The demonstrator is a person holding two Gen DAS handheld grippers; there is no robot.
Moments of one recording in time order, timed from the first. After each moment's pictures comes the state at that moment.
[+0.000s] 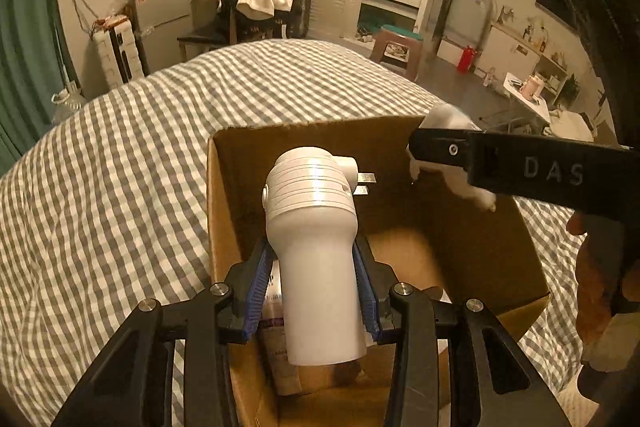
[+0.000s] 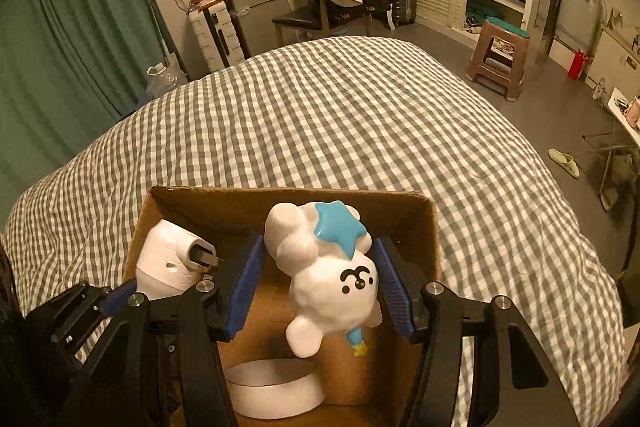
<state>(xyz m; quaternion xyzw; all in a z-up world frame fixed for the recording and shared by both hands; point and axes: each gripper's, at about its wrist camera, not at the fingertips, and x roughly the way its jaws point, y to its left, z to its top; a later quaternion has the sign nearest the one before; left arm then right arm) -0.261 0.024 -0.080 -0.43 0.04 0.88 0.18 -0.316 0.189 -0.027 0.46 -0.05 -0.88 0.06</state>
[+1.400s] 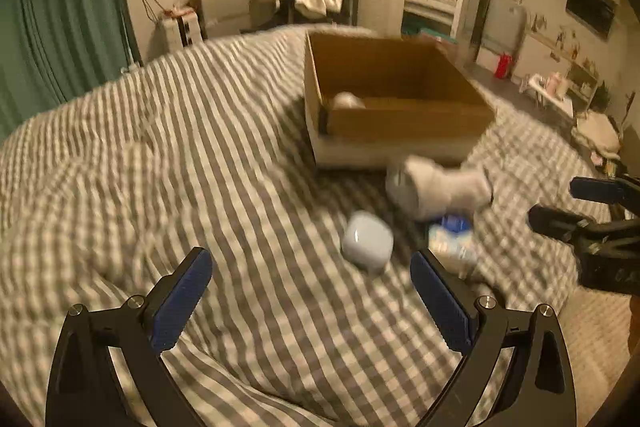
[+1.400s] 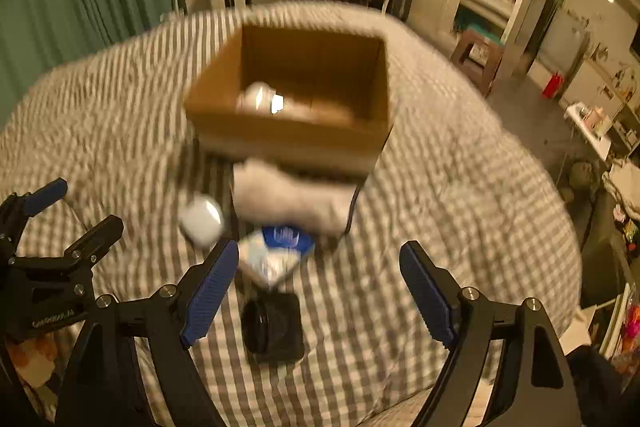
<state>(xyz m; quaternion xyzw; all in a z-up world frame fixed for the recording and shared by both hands) -0.024 -0.052 -0.087 -0.42 0.04 0.90 0.09 -0.032 0.161 -0.031 0.48 0.05 -0.87 0.04</state>
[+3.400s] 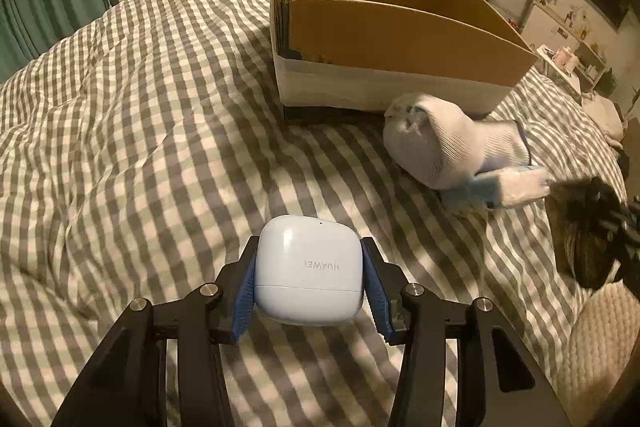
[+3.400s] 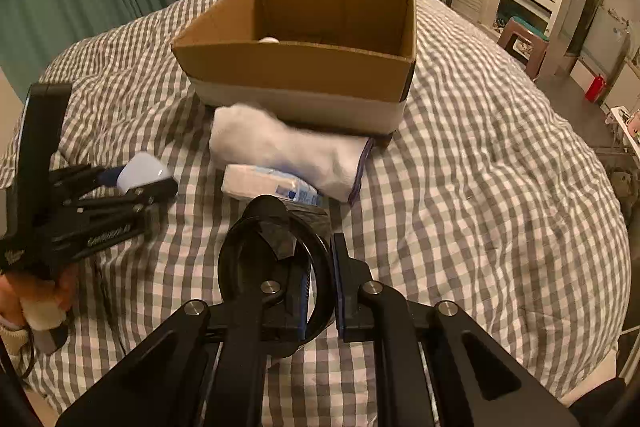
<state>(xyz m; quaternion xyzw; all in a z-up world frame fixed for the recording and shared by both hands) -0.072 -0.022 -0.150 -0.50 0.04 0.86 0.09 -0.041 0.199 -0.085 0.48 0.04 -0.87 0.12</state>
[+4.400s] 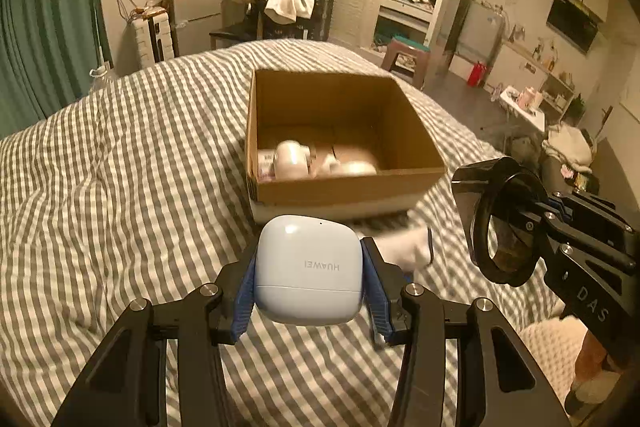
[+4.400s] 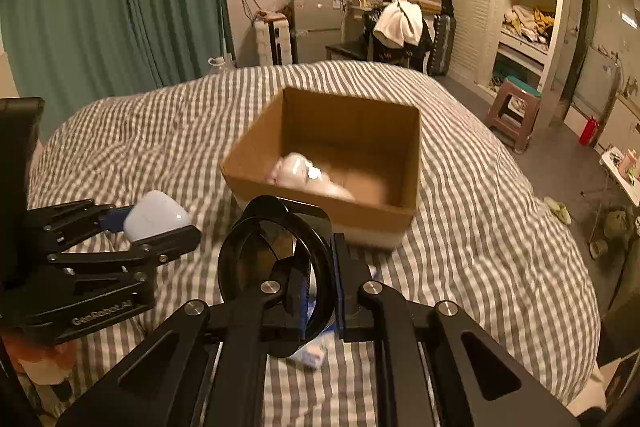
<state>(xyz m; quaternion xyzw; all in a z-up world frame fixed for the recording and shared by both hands) -0.071 -0.009 -0.031 -0.42 0.01 0.90 0.14 -0.048 0.175 0.012 0.38 0.04 -0.92 0.13</state>
